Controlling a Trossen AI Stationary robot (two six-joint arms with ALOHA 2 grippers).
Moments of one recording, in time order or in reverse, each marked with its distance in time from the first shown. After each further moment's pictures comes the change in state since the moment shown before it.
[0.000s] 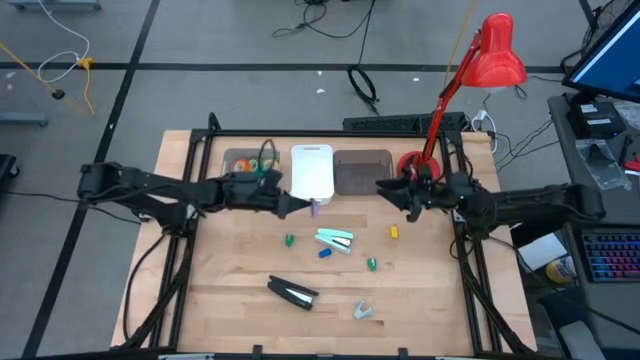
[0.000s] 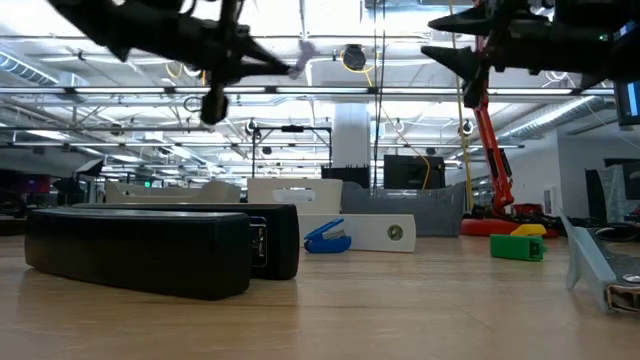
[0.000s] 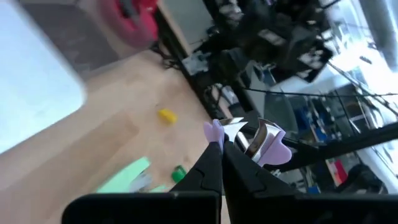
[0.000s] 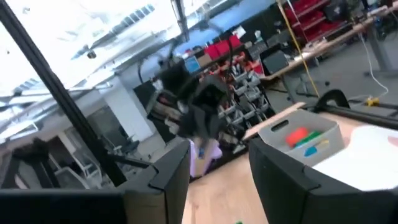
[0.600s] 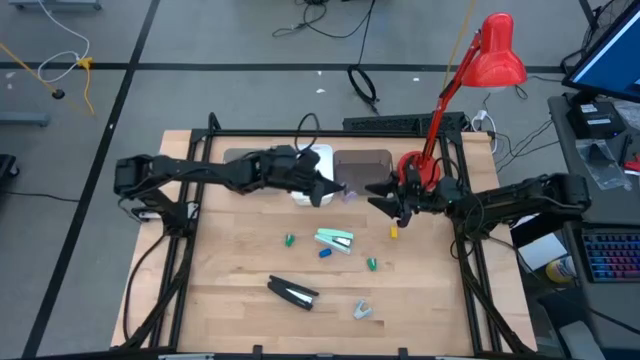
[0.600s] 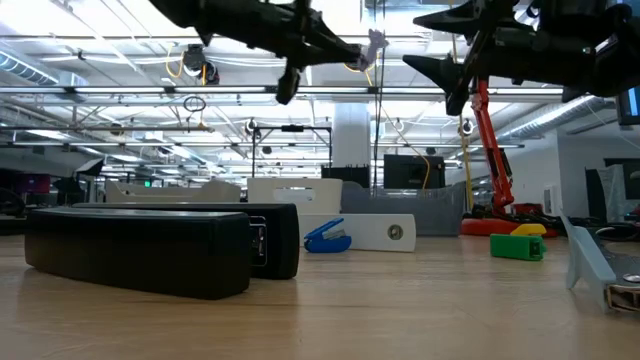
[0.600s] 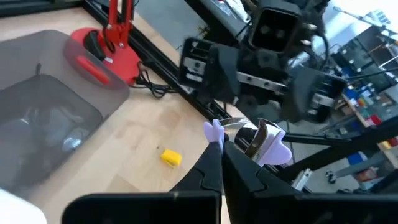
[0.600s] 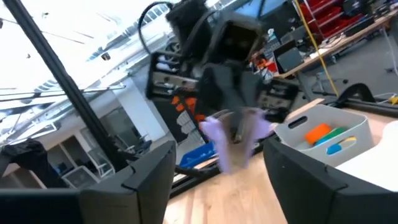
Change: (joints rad) left arm 0.112 0.307 0.454 -0.211 0.156 0.300; right arm 0.049 0.237 0.000 0.273 -0.002 0.017
